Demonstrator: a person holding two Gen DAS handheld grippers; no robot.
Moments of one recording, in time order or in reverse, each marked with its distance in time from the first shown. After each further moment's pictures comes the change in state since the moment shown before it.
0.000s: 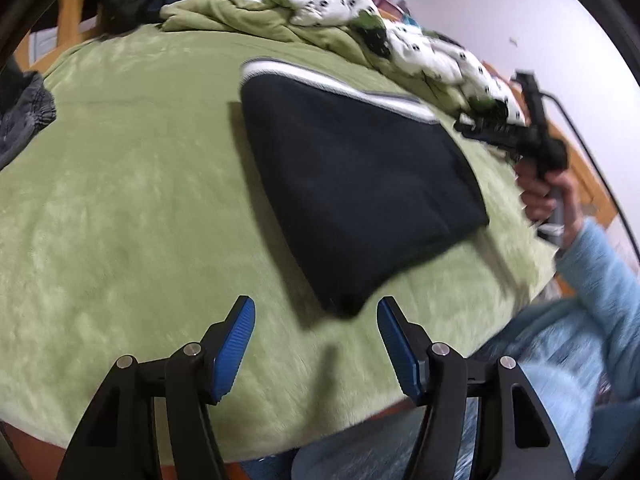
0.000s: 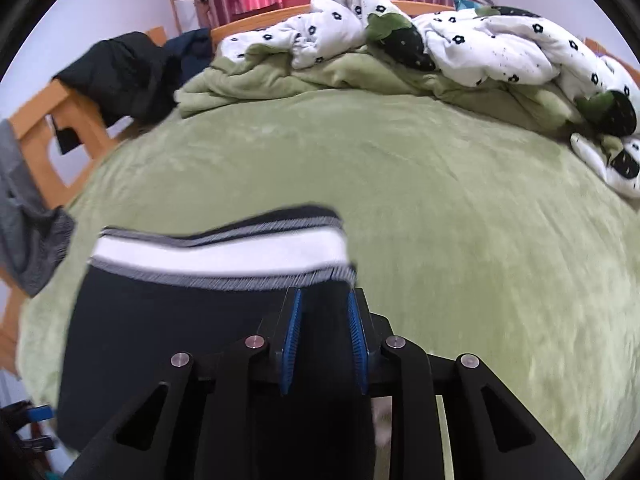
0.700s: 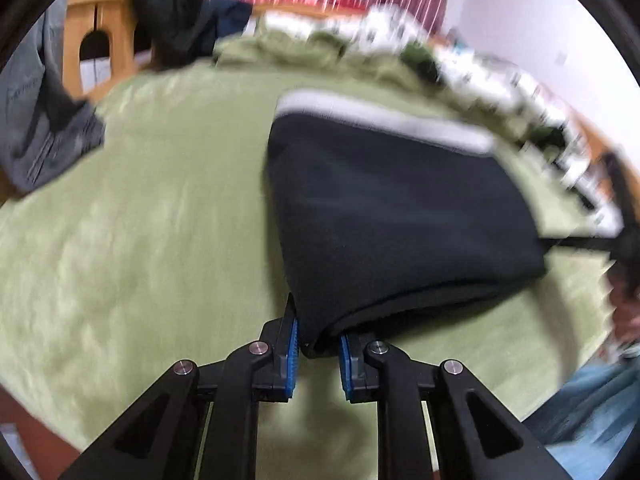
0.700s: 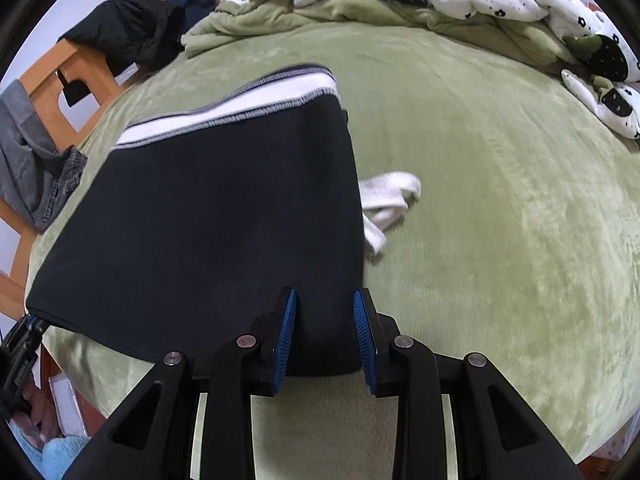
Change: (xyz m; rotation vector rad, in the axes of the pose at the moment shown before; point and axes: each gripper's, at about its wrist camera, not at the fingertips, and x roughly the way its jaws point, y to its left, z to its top) left arm 0.029 -0.023 0.003 -0.067 -0.118 0.298; right arm -0.027 -0.016 -0.095 0.004 0.201 0.005
